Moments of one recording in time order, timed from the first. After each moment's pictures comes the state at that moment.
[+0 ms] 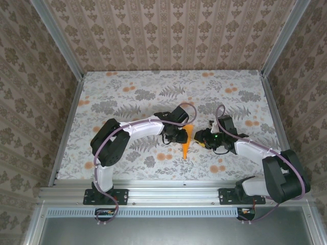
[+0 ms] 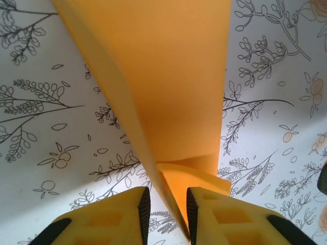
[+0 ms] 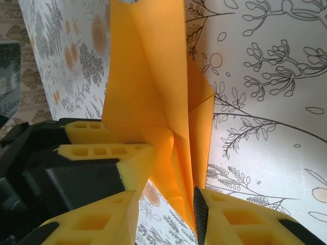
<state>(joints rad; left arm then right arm) -0.92 1.95 1.34 -0.57 0.21 -0.60 0.27 1.32 0.52 -0.07 -0.60 0.88</state>
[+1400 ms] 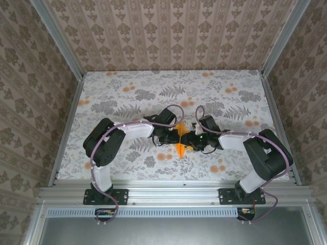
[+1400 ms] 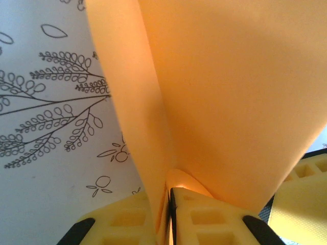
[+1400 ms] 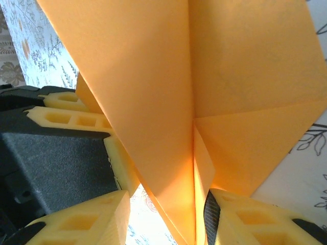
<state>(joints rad) -0.82 1.89 1.12 -0.35 0.35 -0.69 0.46 1.59 0.63 0.04 -0.60 0.85</state>
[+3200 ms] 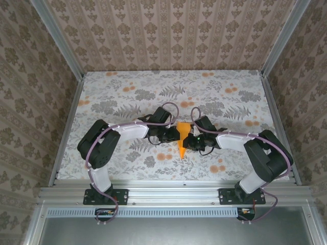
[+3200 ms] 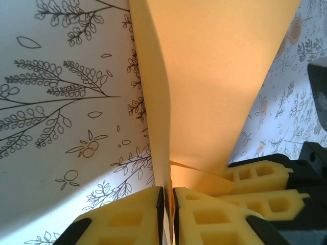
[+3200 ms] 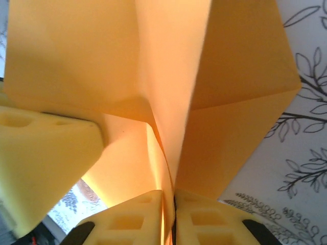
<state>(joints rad) -0.78 1.83 1.04 -0.20 0.48 -0.77 0.51 1.58 0.68 -0.14 -0.43 0.75</state>
